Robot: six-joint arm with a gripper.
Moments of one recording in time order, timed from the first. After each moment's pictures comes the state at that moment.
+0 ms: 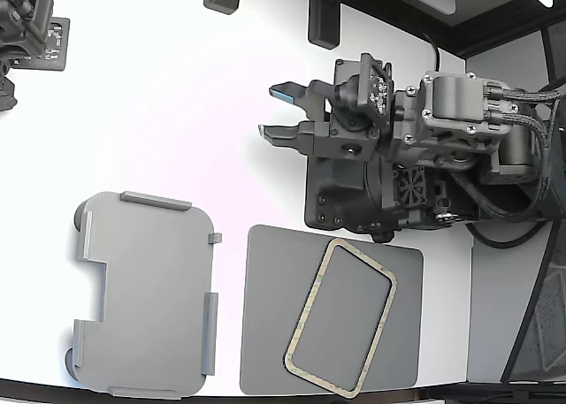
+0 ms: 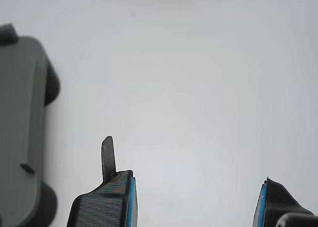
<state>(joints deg) 1.9 168.0 152.0 56.2 6.9 6.1</state>
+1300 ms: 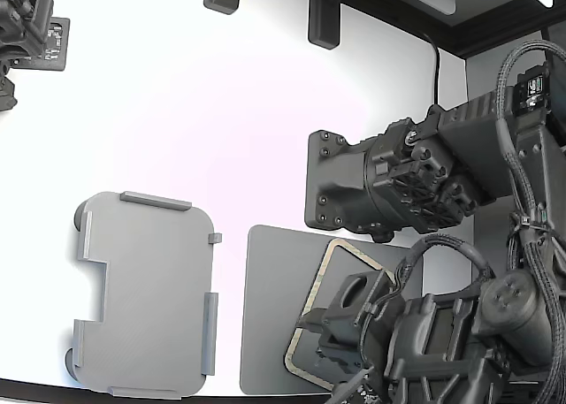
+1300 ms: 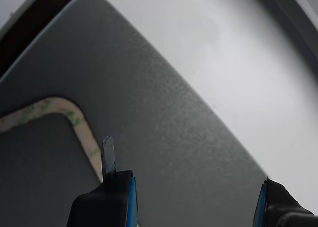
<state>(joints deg) 59.1 99.7 93.3 91.6 7.4 11.5</state>
